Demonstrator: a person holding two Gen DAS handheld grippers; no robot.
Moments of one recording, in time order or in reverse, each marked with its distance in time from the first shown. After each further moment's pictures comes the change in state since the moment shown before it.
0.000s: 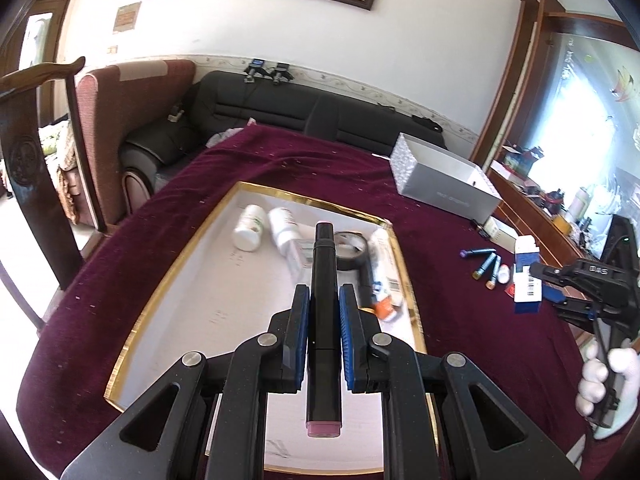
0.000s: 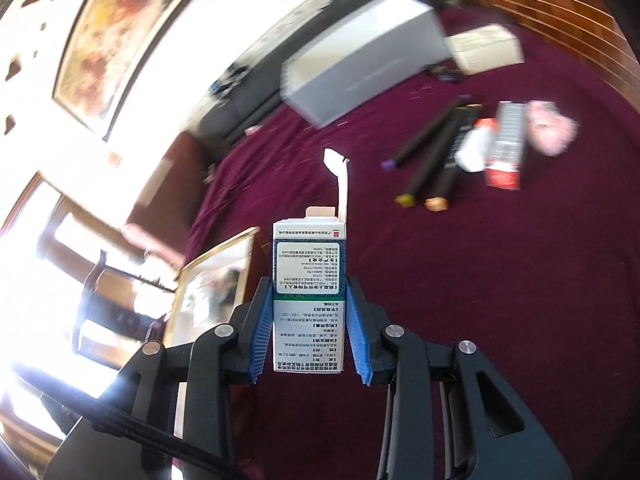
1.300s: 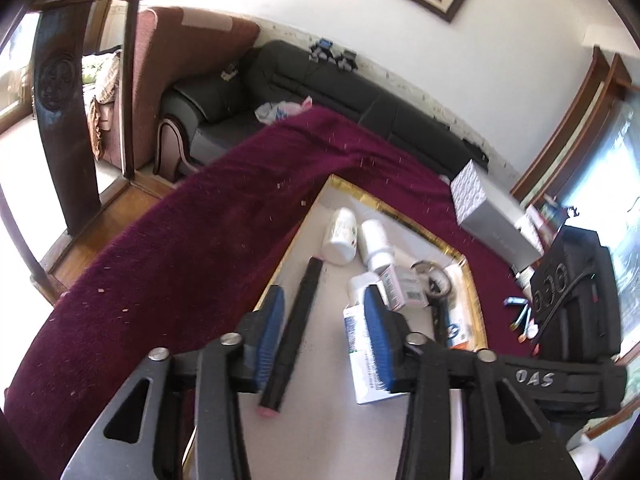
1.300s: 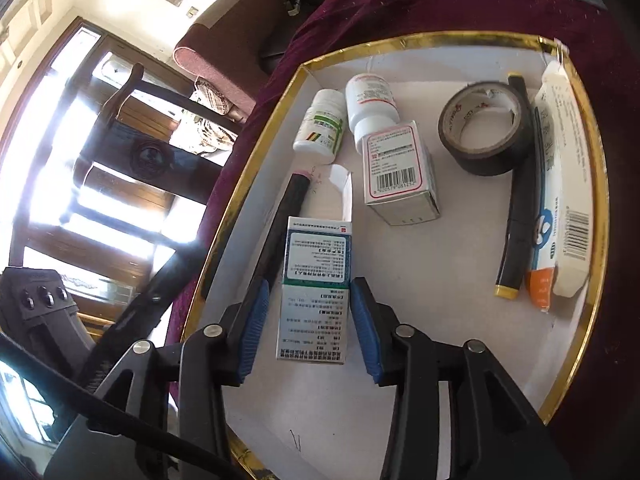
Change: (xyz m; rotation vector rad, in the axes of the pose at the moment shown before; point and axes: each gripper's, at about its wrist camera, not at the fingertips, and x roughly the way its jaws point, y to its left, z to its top) left arm 0.033 0.095 0.013 -0.261 0.035 0.030; right arm 0.211 0.158 -0.090 -0.297 0.513 0.125
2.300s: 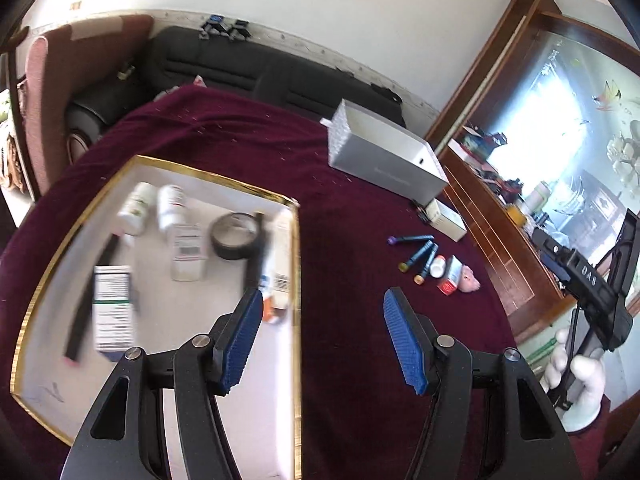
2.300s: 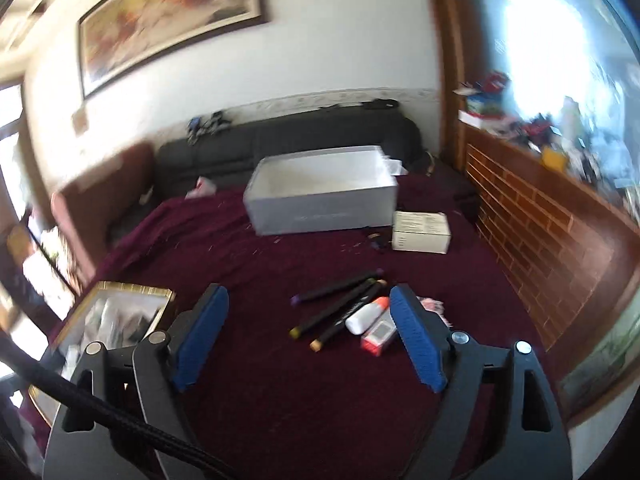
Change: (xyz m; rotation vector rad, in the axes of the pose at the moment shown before) left arm 0.005 -0.177 -0.033 0.215 0.167 -0.217; right arm -0.327 -0.132 -0.056 0.009 -0.750 -0.636
